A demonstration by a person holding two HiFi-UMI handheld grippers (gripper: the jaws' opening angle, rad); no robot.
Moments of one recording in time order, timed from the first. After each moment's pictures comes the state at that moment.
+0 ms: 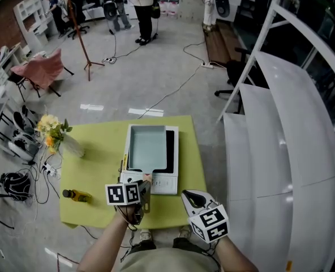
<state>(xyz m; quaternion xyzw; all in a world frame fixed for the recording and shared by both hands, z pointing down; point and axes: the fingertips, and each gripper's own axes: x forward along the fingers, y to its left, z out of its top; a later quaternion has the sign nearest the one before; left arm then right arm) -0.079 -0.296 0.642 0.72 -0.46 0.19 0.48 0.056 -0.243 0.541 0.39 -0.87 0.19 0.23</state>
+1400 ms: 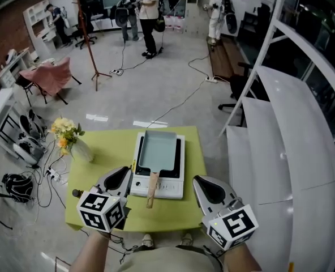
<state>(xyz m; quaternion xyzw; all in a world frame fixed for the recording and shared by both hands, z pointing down) -0.131 -0.290 0.409 0.83 -0.53 0.10 0.17 0.047 -0.252 0.363 0.42 -0.90 0.06 0.09</state>
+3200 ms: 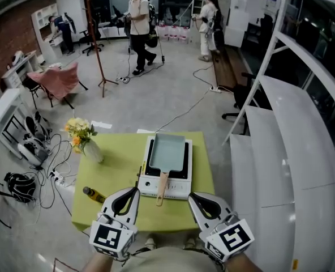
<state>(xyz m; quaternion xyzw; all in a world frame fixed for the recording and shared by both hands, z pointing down) -0.133 -0.200 0.378 0.85 -0.52 0.10 0.03 0.003 -0.185 0.362 0.38 -0.92 0.04 0.08</state>
